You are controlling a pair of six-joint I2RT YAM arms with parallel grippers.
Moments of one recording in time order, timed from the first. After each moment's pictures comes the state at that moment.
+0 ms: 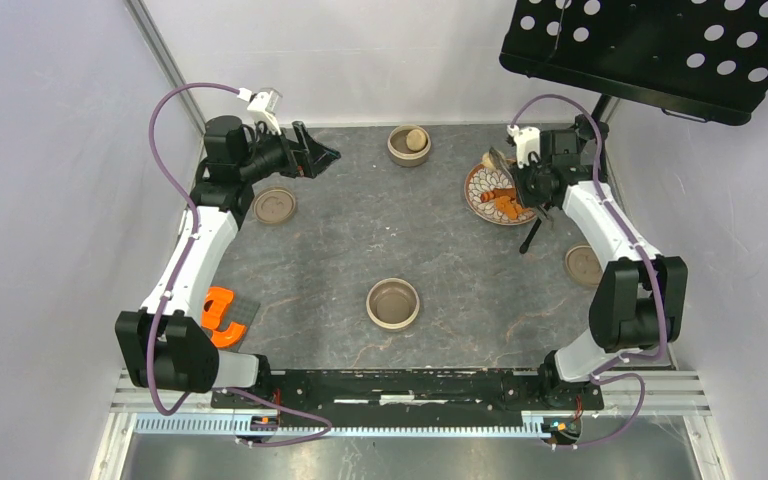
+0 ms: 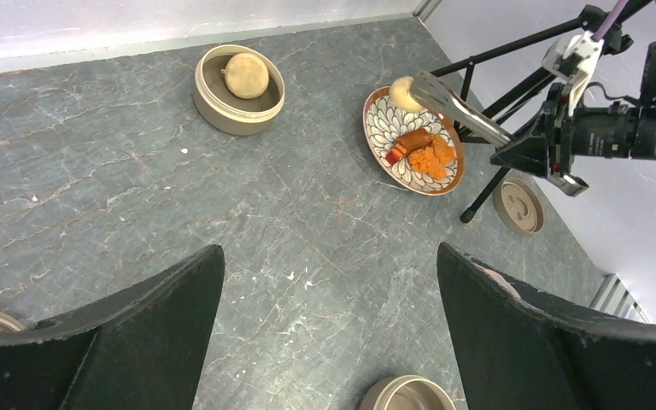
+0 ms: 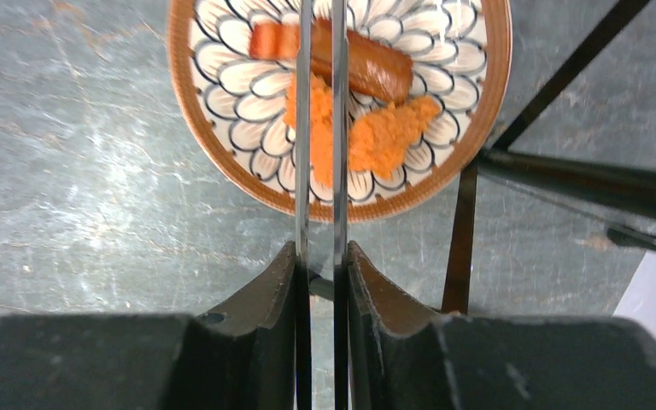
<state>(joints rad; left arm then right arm) -0.09 1.35 1.24 -0.13 0.63 -0.29 0.06 1.58 1.26 -0.58 -0.07 -0.28</state>
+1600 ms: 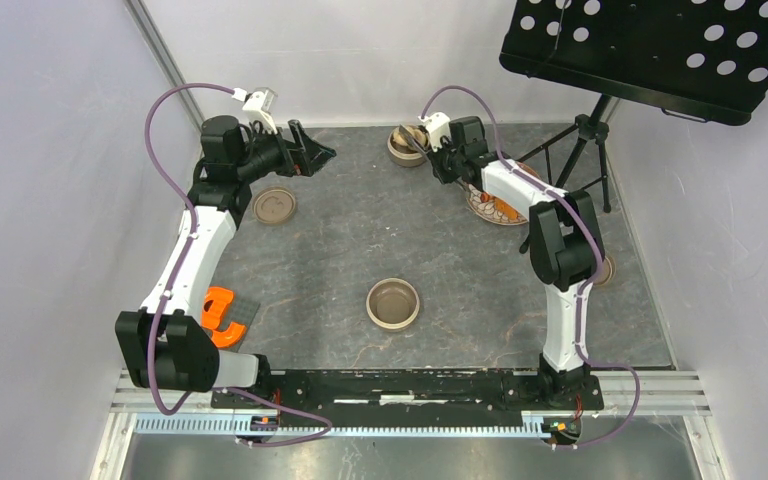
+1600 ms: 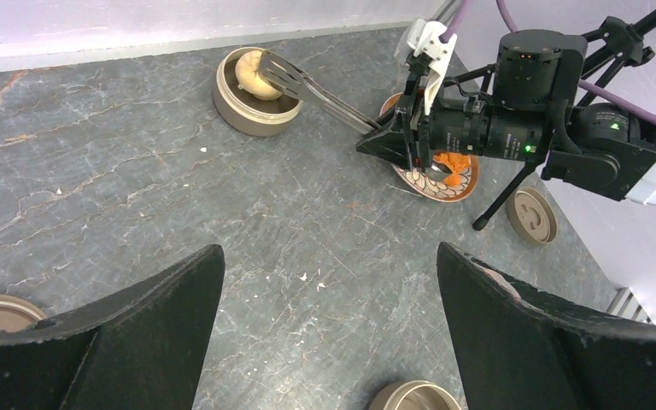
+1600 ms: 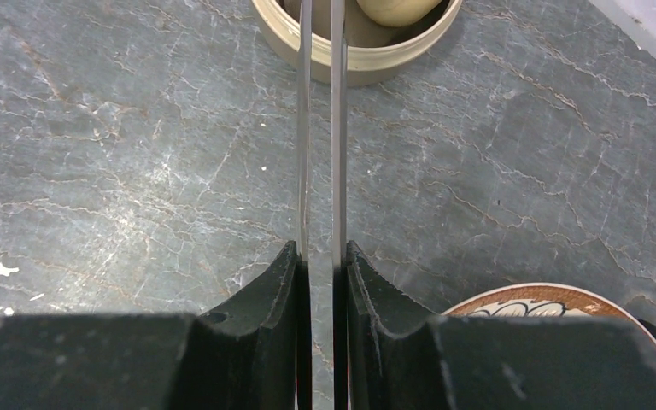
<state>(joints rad) -0.07 1.35 1.24 -0.14 0.61 -0.29 0.36 2.09 1.61 -0.20 -0.13 -0.28</state>
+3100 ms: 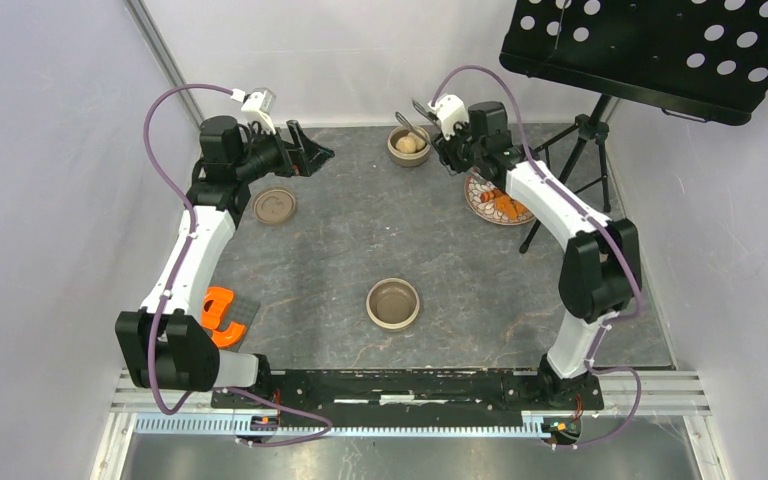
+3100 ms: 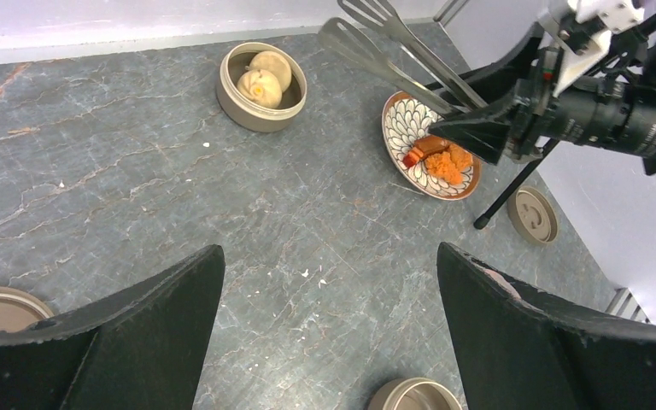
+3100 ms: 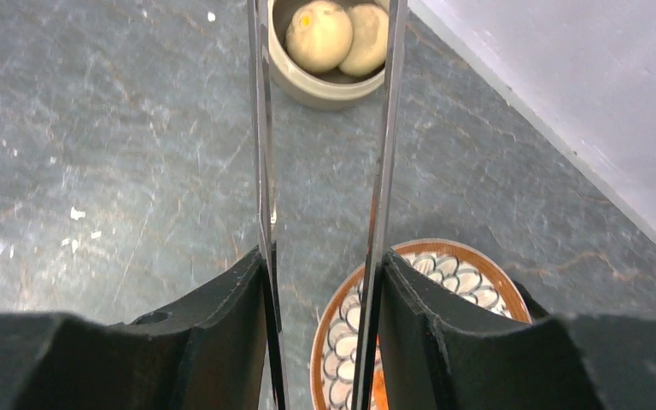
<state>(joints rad) -0.06 1.35 1.24 -0.15 0.61 -0.29 0.37 1.84 1.56 -0.27 -0.13 -0.36</state>
